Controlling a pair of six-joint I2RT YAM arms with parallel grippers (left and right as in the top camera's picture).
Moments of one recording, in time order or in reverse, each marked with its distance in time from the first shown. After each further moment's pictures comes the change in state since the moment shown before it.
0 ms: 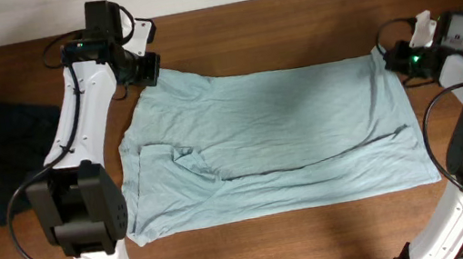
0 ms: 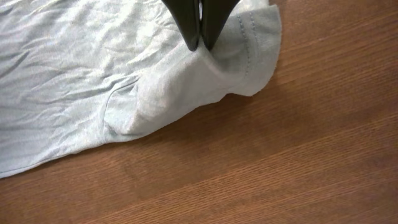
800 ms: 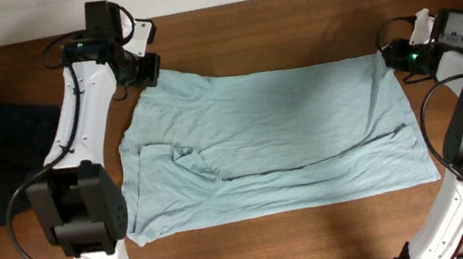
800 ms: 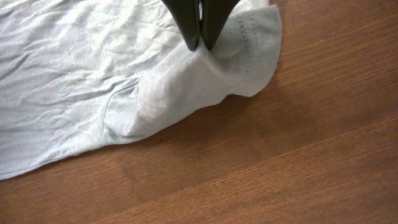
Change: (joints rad) left arm 0.000 0.000 0.000 -0.007 0.000 0.000; right arm 0.000 0.092 0.058 0.047 0.089 -0.043
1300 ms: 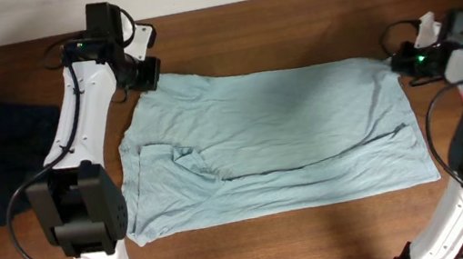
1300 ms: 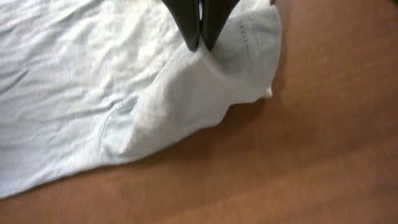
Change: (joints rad) left arm 0.000 -0.003 0.003 -0.071 -0.016 0.000; right arm -0.040 -0.088 0.000 -0.184 -0.044 -0.005
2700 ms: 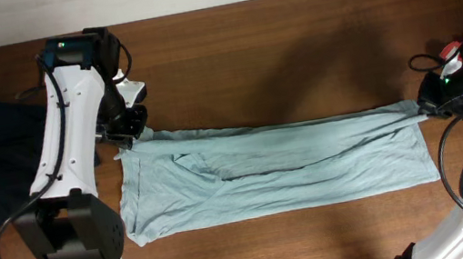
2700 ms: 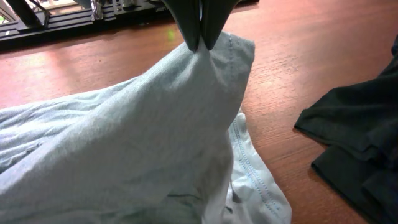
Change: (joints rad) left arm 0.000 -0.126 0.022 -0.686 -0.190 0.000; right arm -0.057 -0.175 0.004 -0.673 0.233 0.065
